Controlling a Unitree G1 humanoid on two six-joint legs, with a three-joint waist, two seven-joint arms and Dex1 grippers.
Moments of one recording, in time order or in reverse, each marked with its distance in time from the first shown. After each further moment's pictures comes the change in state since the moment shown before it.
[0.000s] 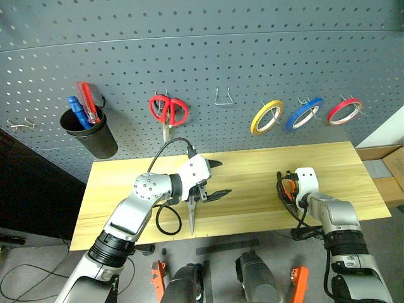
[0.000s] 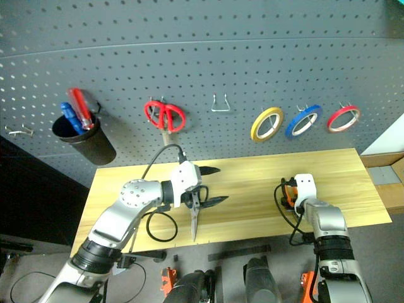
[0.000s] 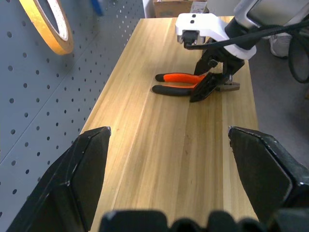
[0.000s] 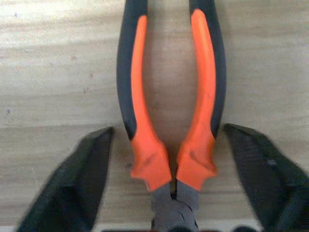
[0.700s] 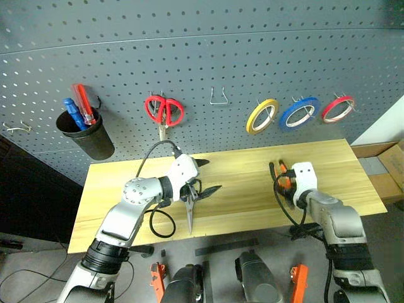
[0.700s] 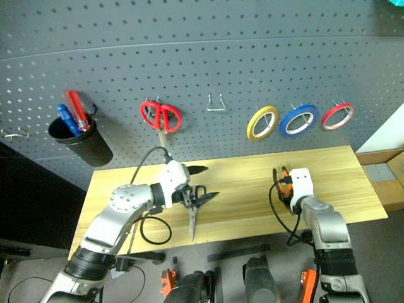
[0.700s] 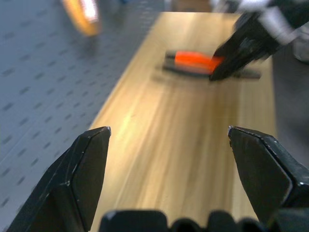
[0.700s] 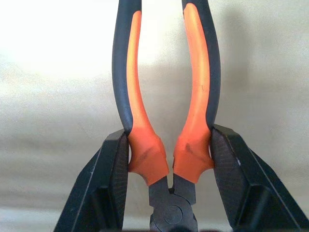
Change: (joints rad) left arm 0.125 0.004 0.153 -0.037 -0.055 0.023 0.070; right arm 0.142 0.019 0.056 -0.598 0.020 0.066 -0.006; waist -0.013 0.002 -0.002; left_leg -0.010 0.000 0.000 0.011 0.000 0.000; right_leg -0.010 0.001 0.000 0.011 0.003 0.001
